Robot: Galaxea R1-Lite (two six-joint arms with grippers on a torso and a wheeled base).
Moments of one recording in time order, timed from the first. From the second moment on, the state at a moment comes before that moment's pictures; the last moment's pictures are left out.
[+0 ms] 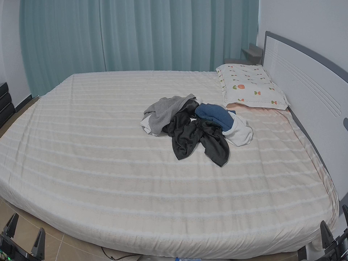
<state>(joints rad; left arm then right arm) 0.00 0.02 -0.02 0.00 -0.02 0.00 0.00 0.02 -0.02 0.00 0.03 -0.06</state>
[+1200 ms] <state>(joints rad) 0.00 0.02 -0.02 0.00 -0.02 0.00 0.12 1.32 -0.40 -0.37 0.20 0.08</state>
